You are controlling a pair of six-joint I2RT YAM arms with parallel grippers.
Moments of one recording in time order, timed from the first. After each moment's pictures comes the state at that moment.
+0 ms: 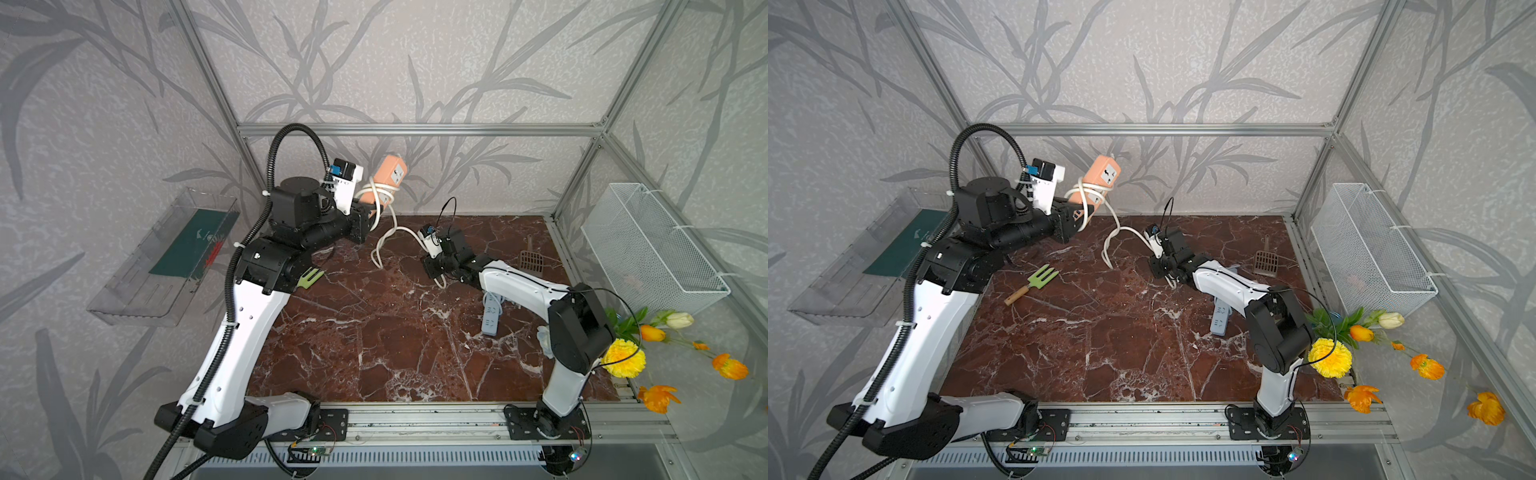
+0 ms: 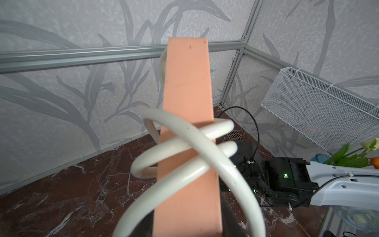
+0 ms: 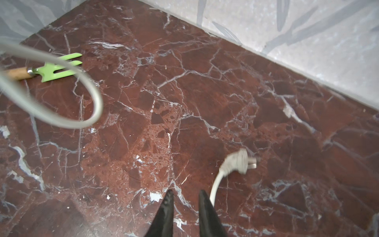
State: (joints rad) left arm -0.36 1.29 1.77 -0.73 0.29 -0.07; right arm 0.60 1.82 1.33 -0.19 -0.03 0.01
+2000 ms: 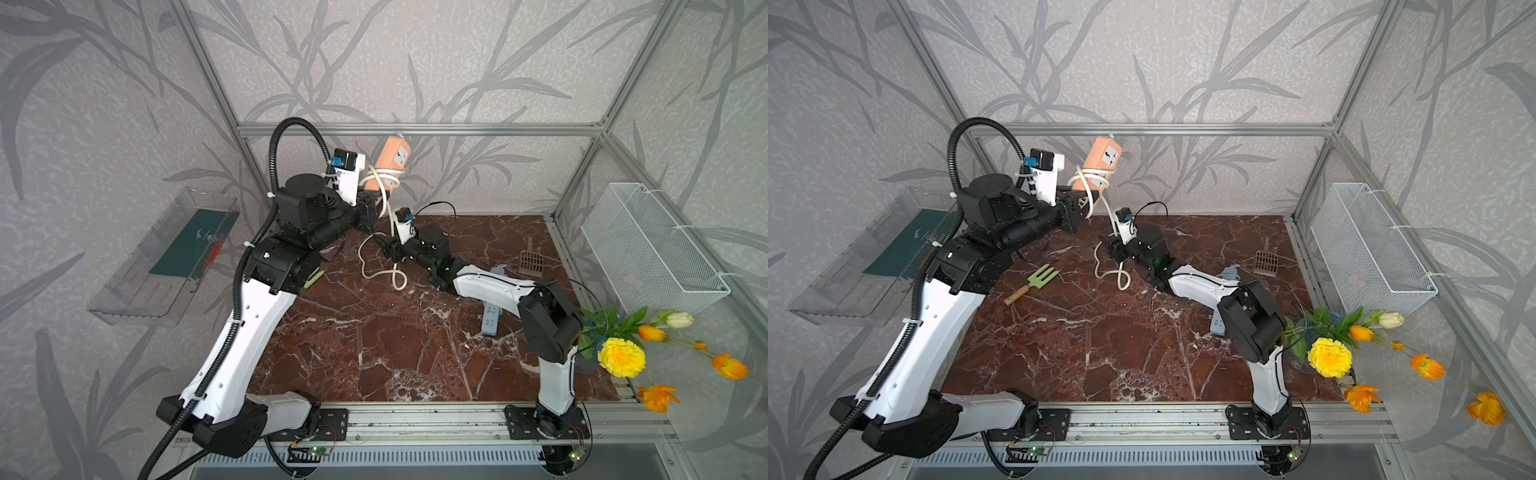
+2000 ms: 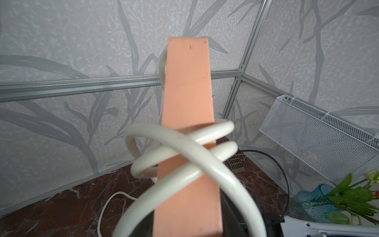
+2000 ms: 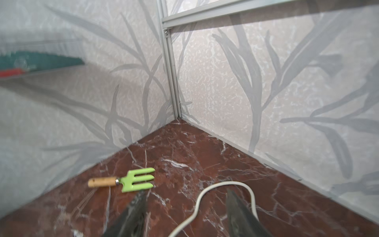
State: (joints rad) left arm -0.42 1.30 1.75 -0.57 0.21 -0.15; right arm 0.72 2.01 1.45 0.51 -0.12 0.14
